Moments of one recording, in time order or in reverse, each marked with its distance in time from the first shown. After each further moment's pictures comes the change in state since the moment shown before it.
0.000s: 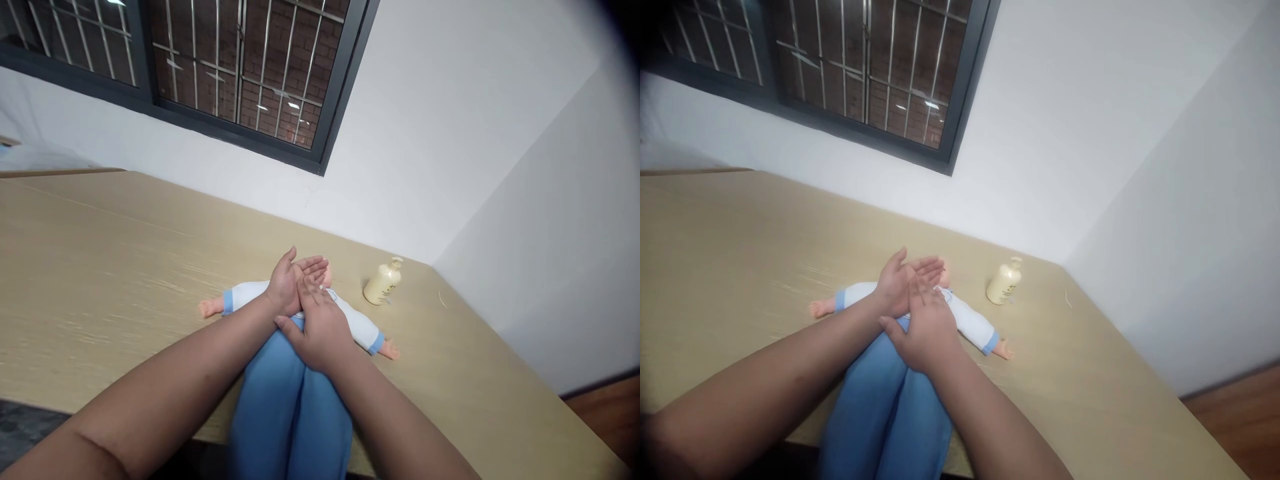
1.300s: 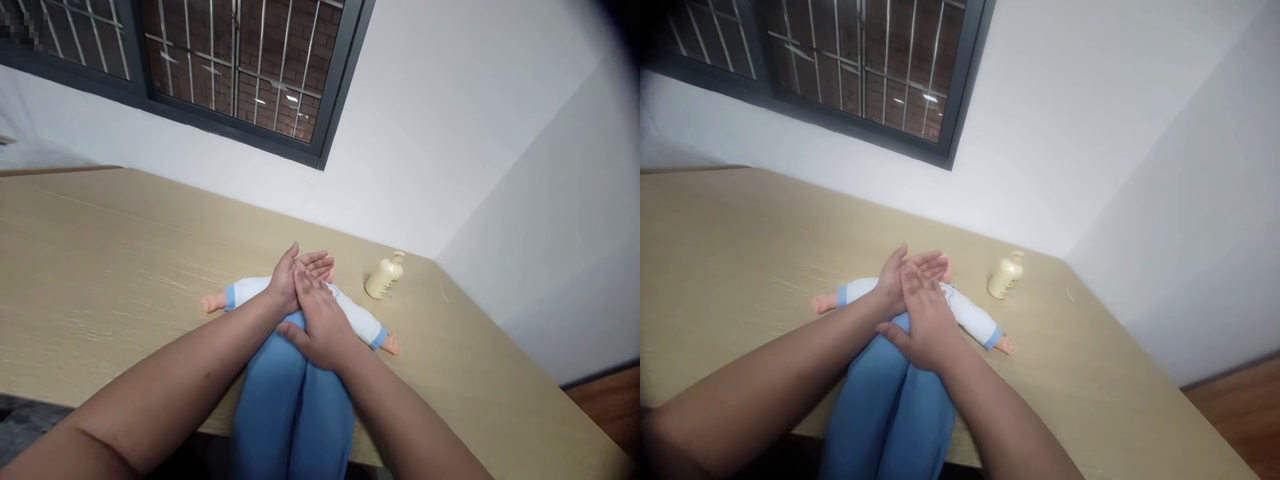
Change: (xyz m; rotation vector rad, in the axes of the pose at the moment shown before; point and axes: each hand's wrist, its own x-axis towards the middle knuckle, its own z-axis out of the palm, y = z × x) left_hand -0.004 -0.002 -0.001 0.020 -0.085 -0.002; right_hand -0.002 0.003 -0.010 0.063 -0.078 -0.179
